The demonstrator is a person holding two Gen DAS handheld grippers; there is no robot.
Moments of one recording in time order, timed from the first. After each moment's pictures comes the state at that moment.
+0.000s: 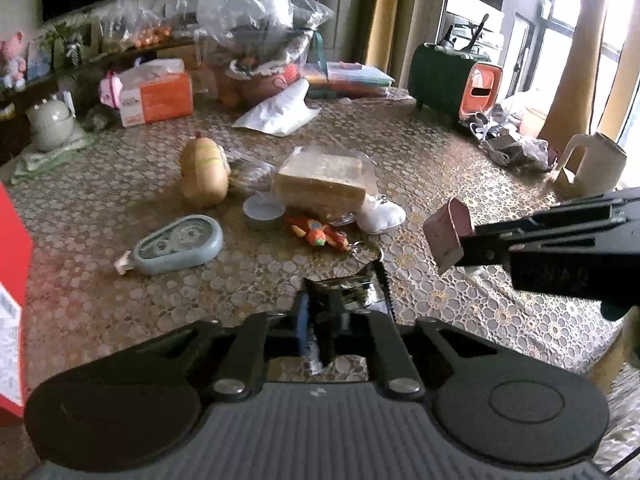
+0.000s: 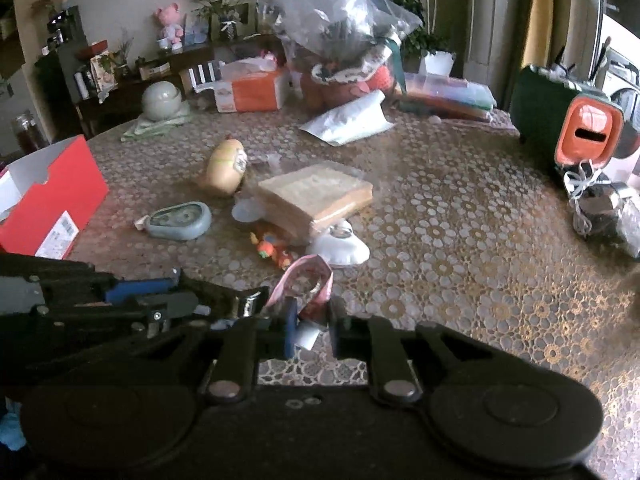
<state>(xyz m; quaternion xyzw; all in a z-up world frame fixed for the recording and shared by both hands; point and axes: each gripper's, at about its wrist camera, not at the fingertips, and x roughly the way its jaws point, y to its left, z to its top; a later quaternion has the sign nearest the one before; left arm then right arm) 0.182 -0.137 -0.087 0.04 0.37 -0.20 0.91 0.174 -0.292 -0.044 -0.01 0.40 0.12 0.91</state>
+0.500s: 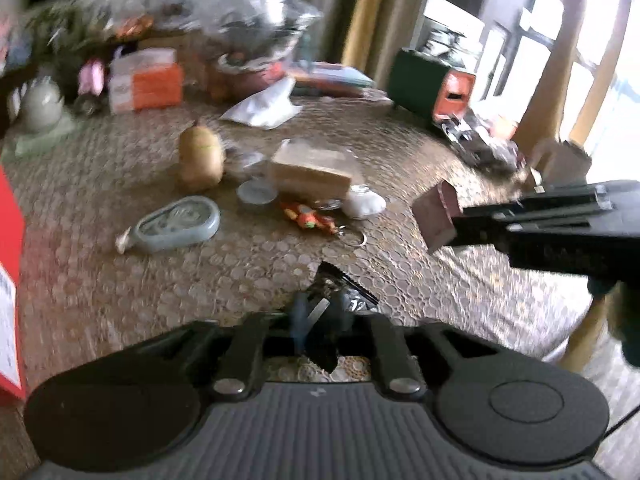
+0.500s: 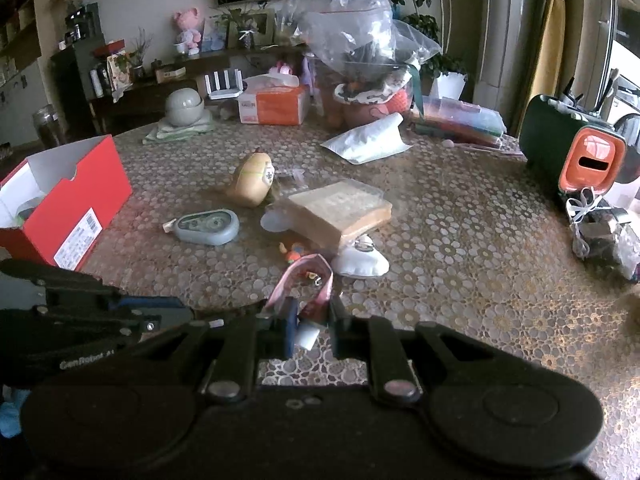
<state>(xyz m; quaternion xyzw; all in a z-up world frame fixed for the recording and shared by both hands) 0.169 -0.108 -0.084 0.02 0.38 -0.26 0.89 0.155 -0.276 -0.029 -0.03 0.38 0.13 0.92</state>
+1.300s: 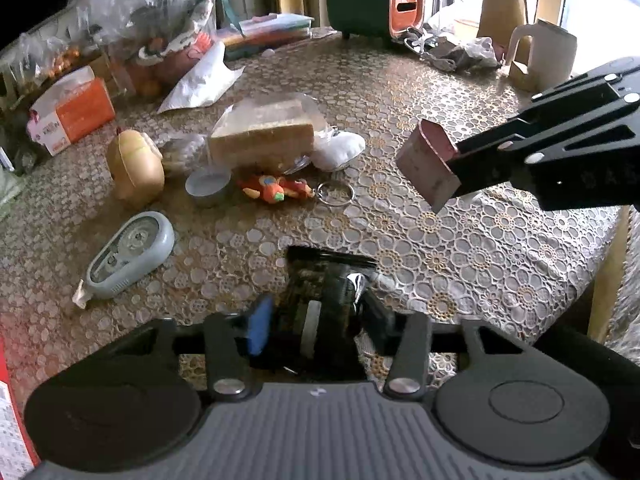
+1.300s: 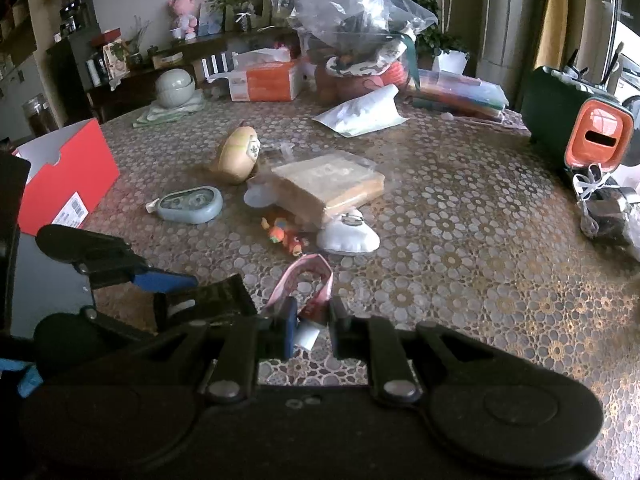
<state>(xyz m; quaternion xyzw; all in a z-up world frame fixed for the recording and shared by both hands) 0.196 -0.153 -0.119 0.18 0.40 -0.30 0.85 0.167 -0.290 -0.050 -0.02 0.40 0.13 0.90</state>
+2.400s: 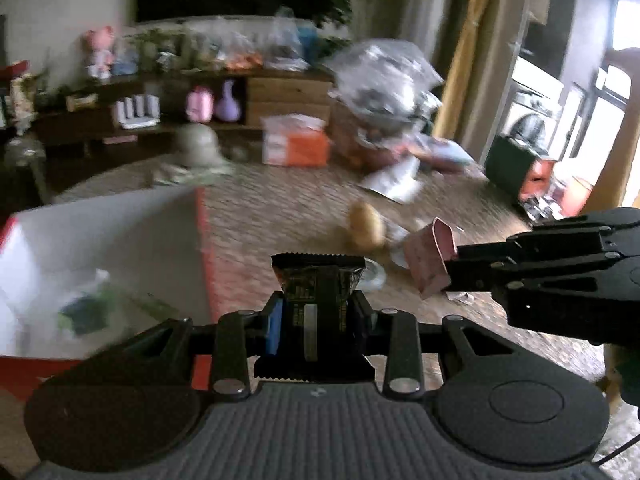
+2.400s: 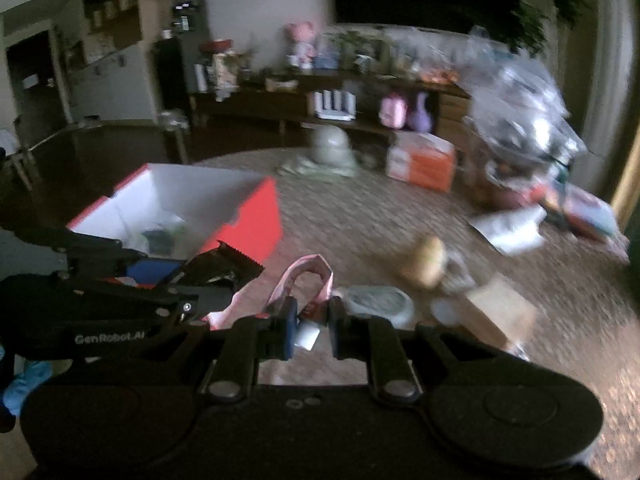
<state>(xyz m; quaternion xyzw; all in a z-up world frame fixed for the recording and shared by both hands) 0.137 0.040 0.016 -0.02 0.33 -0.11 0.94 0.150 -0.132 0.048 -0.07 0.34 0.28 0.90</state>
